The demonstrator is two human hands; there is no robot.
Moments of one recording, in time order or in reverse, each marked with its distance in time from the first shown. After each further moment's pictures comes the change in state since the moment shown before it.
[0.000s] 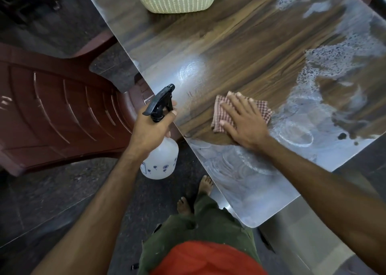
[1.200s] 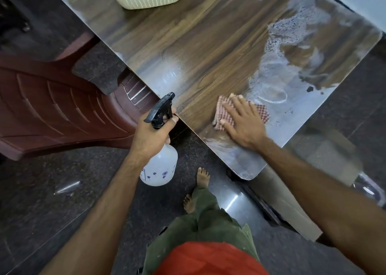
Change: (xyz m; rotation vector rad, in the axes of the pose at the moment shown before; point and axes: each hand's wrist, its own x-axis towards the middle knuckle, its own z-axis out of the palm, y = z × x) left_hand -0.088 -0.026 0.003 0.072 -0.113 0.108; right_hand -0.112 -0.027 0.042 0.039 0.086 0.241
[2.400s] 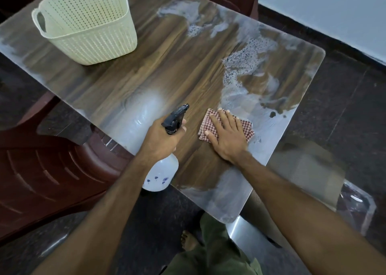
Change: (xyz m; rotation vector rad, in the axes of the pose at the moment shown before) left_hand 0.096 0.074 0.100 0.221 -0.240 0.067; right_hand 0.044 0.052 -0.012 0.094 0.136 0.252
